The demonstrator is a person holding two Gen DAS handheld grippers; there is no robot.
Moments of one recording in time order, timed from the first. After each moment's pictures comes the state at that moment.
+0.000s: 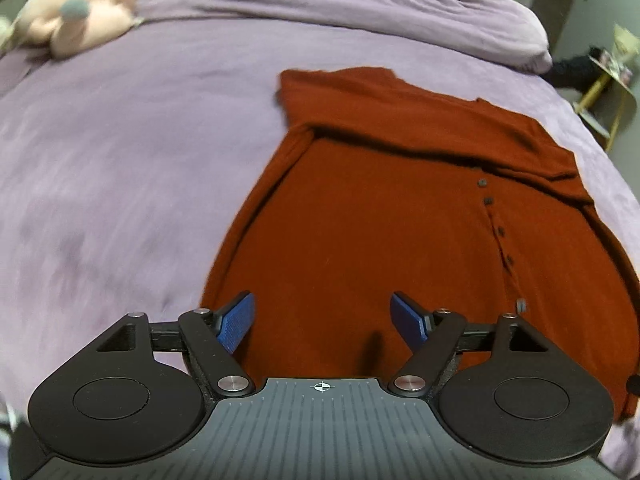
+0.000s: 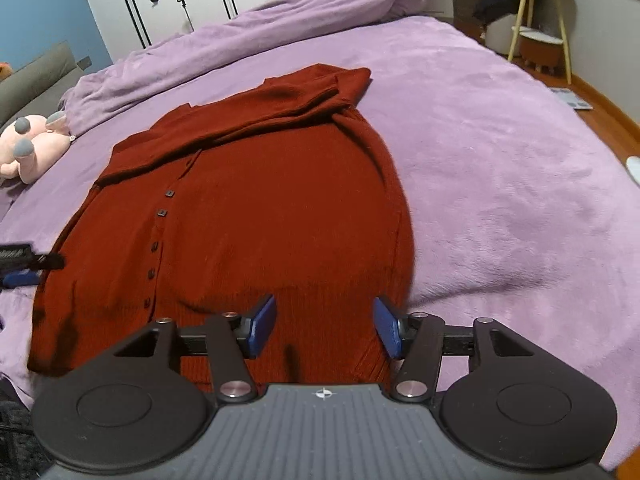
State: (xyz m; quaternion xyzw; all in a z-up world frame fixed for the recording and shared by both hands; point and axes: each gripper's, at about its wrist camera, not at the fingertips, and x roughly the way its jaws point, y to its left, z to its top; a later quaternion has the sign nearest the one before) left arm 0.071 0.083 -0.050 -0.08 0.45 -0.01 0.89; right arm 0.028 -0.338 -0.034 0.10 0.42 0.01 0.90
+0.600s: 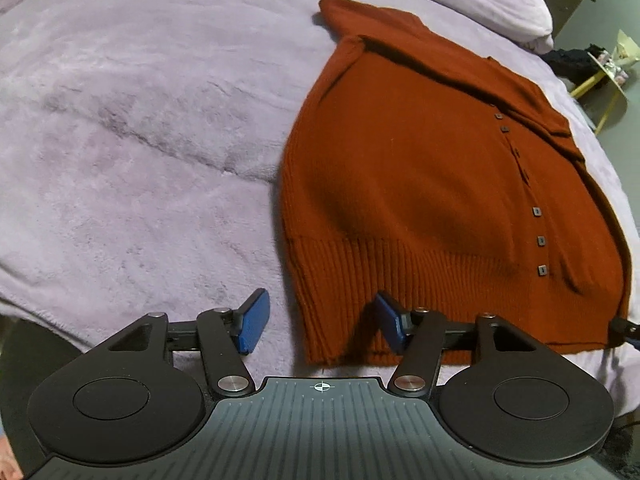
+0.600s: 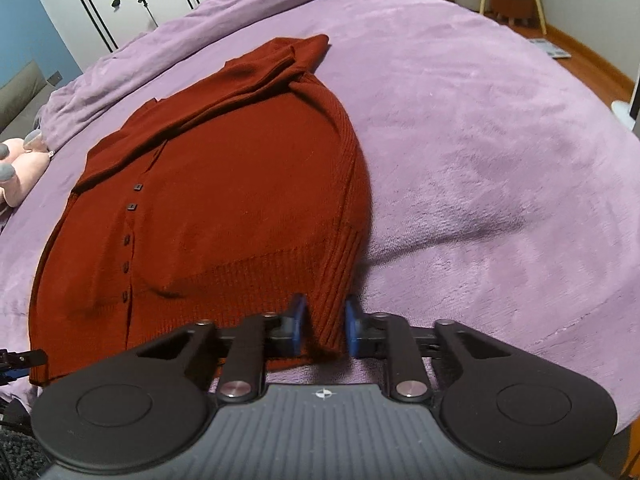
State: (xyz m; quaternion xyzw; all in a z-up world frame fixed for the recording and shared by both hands) left arm 0.017 0.145 -0.082 -0.14 0.51 -0.05 0.85; right arm 0.026 -0.363 -0.053 0.16 0.46 -0.01 0.87
